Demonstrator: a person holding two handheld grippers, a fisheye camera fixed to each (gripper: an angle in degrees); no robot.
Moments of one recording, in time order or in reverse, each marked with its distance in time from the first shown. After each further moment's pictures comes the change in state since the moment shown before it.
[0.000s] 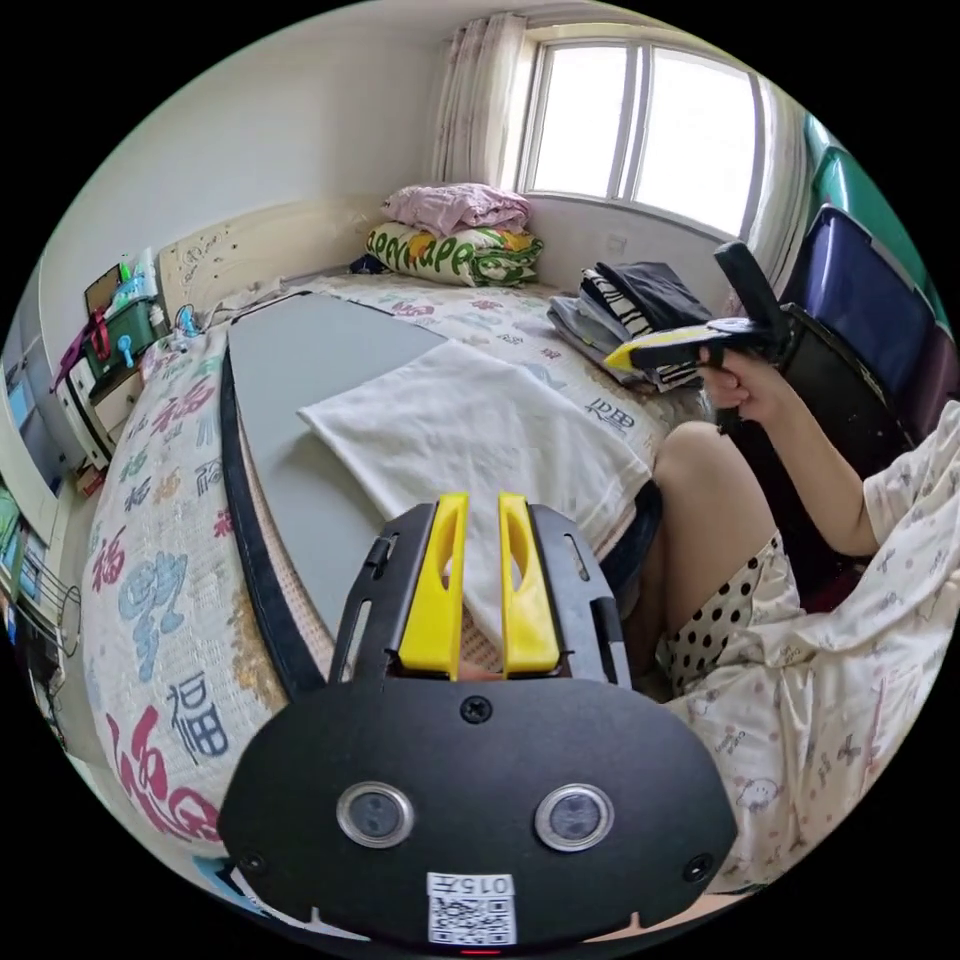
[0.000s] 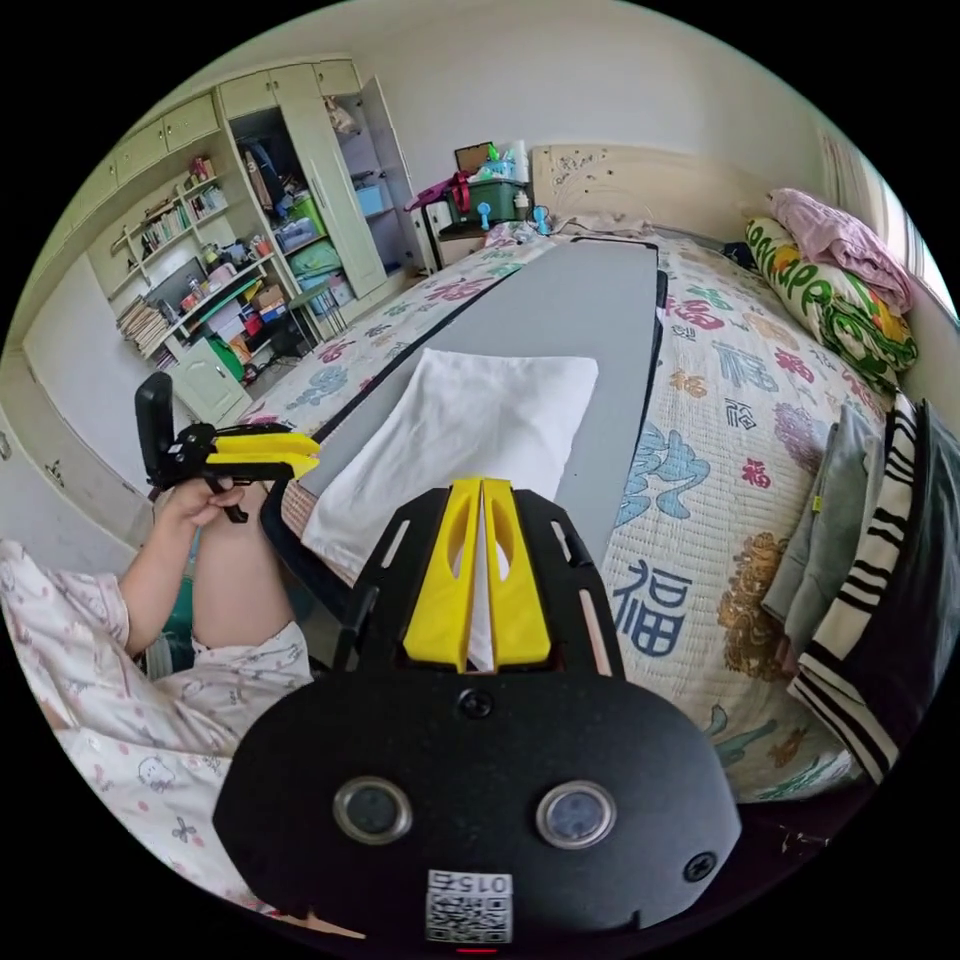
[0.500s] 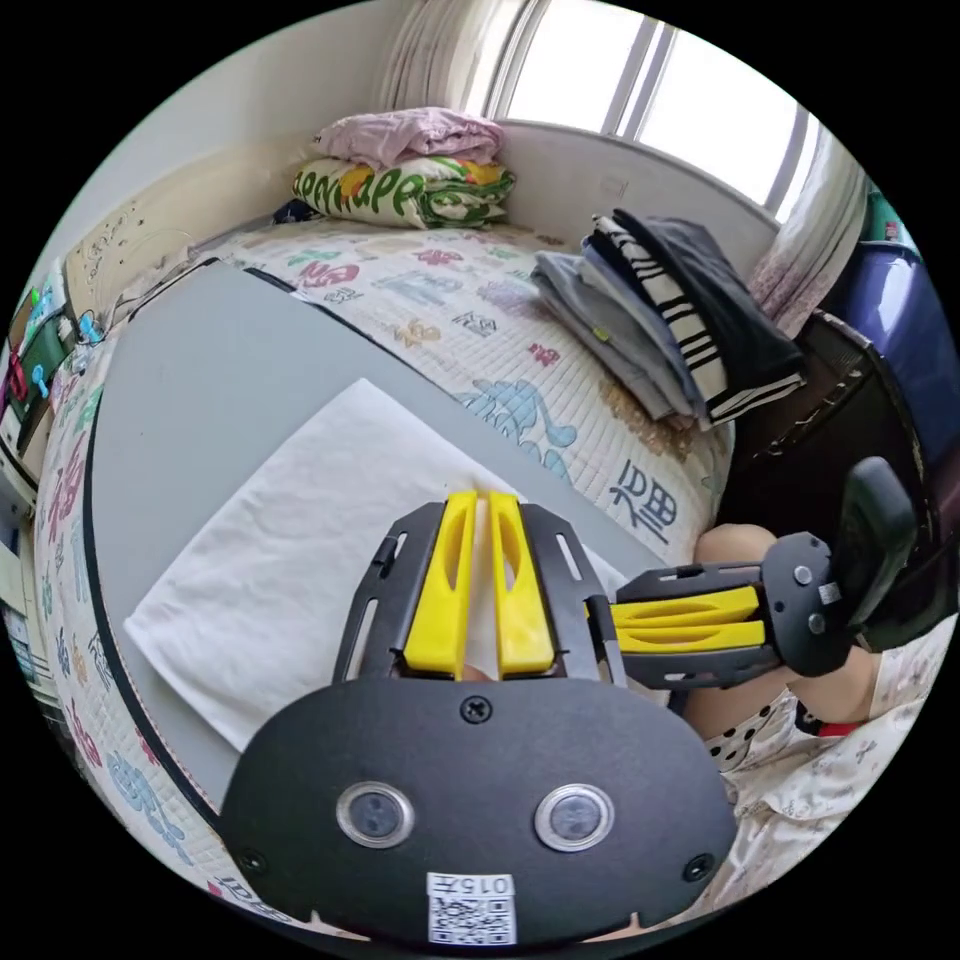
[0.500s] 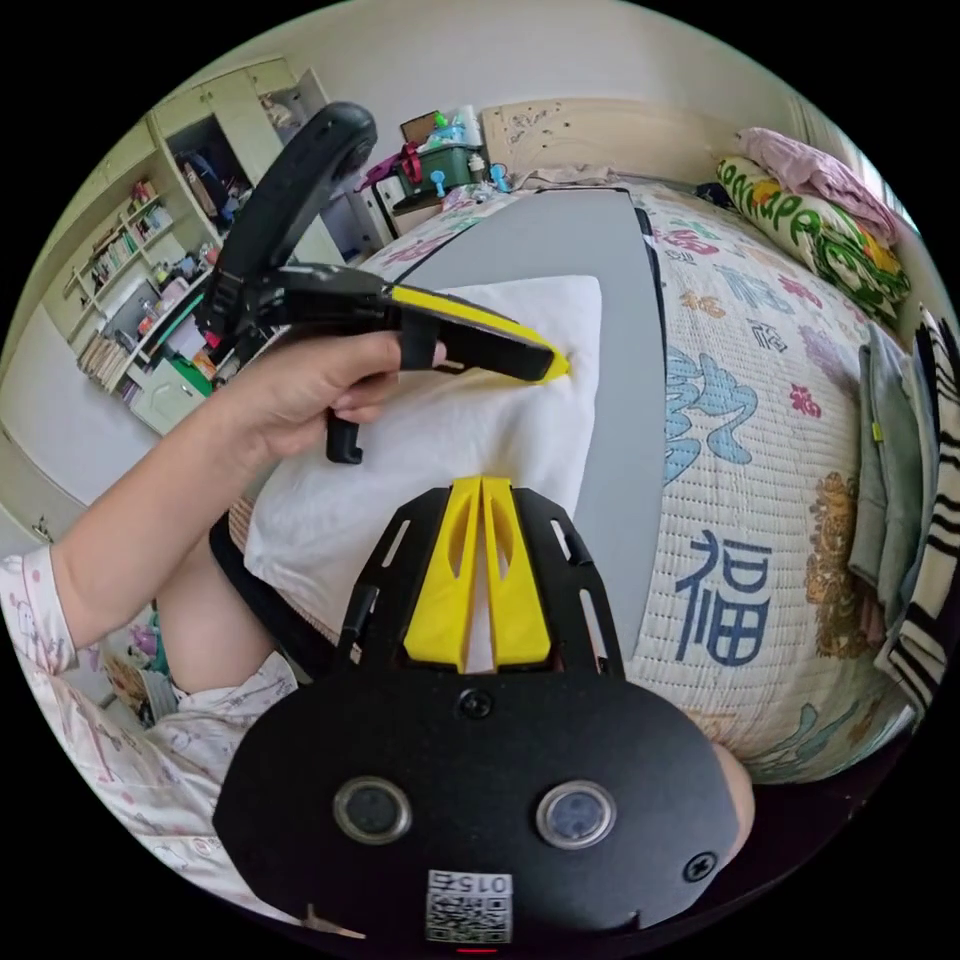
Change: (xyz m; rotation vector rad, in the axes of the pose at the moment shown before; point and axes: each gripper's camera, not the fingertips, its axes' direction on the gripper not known) left arm 0.040 -0.277 0.230 -0.240 0.100 0.039; right arm -0.039 -0.039 0.083 -0.073 0.025 0.128
